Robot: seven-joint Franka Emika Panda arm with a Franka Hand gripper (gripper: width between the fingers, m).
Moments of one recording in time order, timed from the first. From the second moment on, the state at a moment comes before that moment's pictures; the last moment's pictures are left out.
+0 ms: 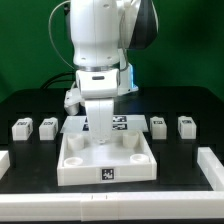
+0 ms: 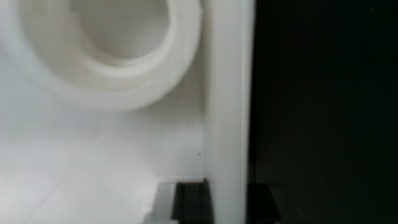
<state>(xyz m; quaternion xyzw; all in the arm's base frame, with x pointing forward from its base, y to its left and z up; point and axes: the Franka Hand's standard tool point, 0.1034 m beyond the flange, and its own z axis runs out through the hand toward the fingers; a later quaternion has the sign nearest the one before) 0.422 -0.033 0.009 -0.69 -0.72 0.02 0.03</state>
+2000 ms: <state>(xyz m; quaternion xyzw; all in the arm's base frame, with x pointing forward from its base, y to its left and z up) 0.502 0.063 0.006 -0.72 -0.69 -0.02 0.02</state>
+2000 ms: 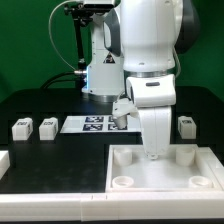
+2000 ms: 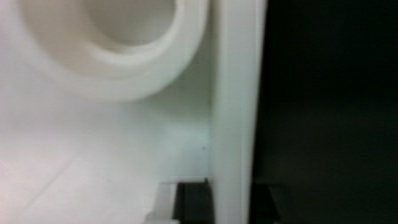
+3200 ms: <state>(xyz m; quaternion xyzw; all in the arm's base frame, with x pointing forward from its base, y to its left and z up) 0.502 0.063 0.021 -0.74 -0.68 -0.02 0.01</state>
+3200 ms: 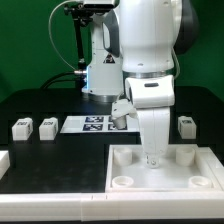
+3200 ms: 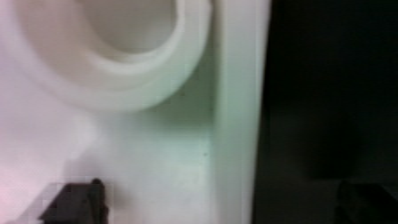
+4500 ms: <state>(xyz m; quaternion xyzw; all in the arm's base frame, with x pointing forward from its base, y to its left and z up) 0.456 0.125 0.055 -0.99 -0.12 0.00 0.03</state>
